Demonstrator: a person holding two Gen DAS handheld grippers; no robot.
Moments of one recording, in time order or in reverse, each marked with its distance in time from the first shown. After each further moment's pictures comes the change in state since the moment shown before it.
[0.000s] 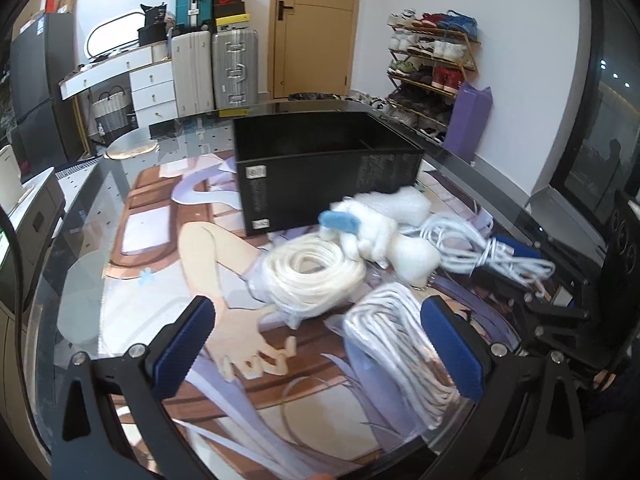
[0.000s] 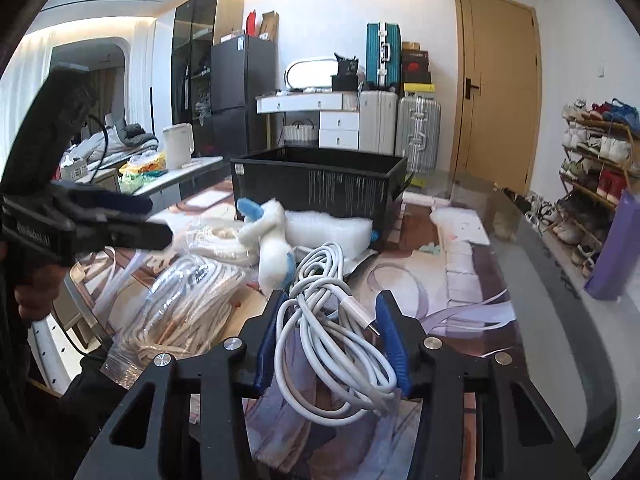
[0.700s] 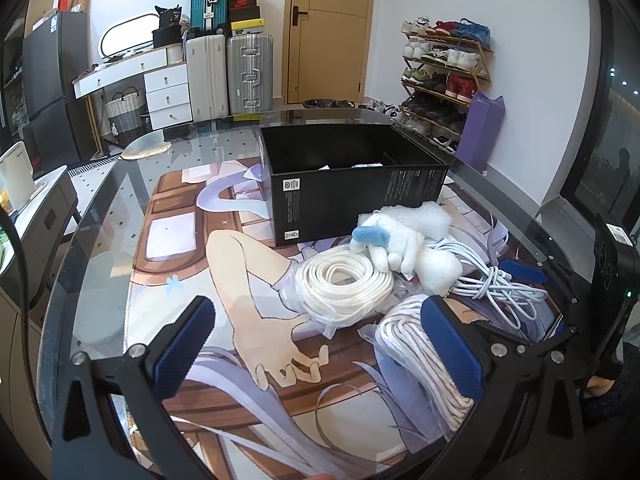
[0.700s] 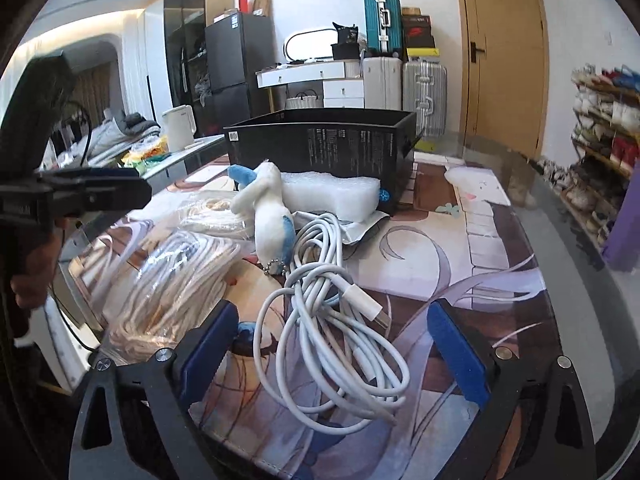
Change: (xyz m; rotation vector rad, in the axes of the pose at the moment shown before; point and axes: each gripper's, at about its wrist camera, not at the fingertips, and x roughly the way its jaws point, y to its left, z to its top) left arm -0.006 0.021 0.006 -0.032 -0.024 0.042; right arm 0.033 0.000 -0.009 0.031 0.134 0.049
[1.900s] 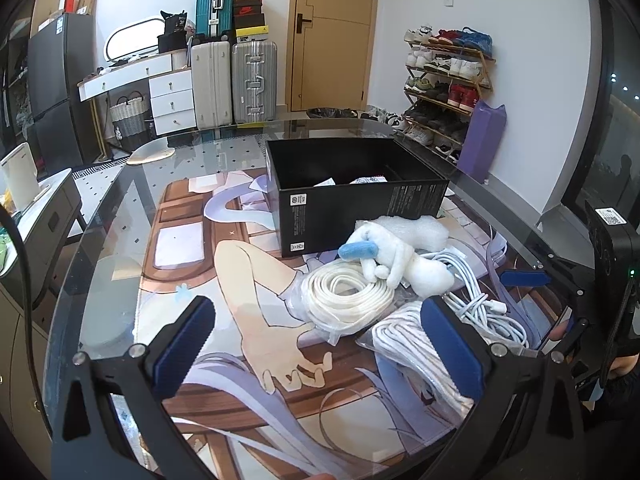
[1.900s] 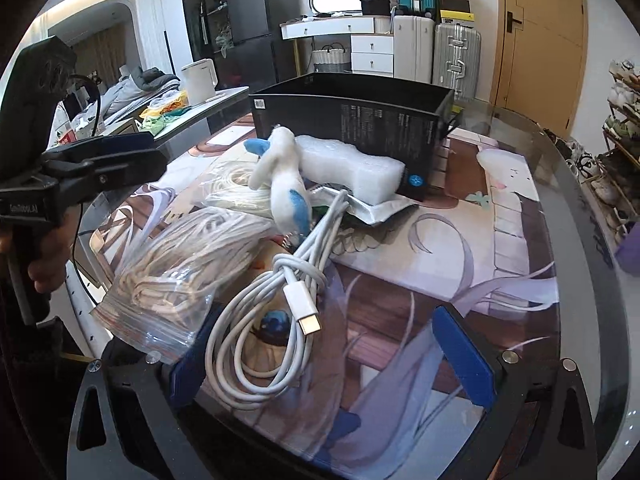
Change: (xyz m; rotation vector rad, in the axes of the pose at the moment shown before) left arm -0.011 0.004 0.006 -0.013 -0.035 0.007; right arm 0.004 0.000 0.027 -0.049 0.213 0.091
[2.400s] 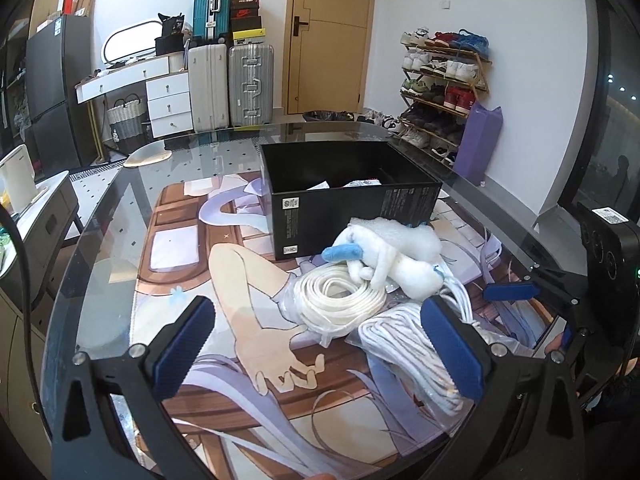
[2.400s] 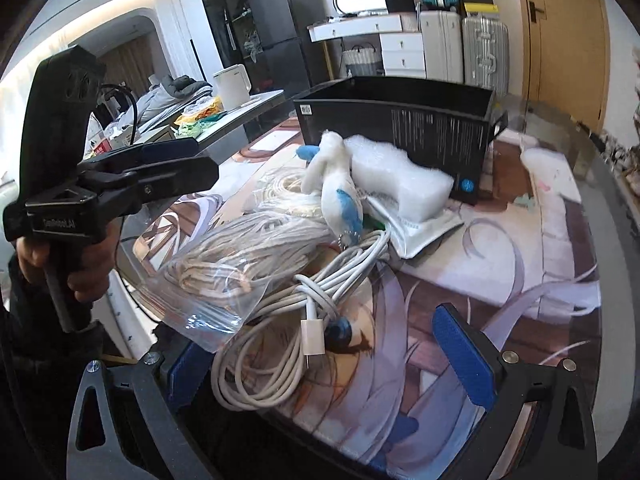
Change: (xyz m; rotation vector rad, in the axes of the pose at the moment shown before) left arm -0.001 -0.006 0.001 0.003 -0.007 -0.006; right arm -0.004 0.016 0.004 0.001 -0.003 0.137
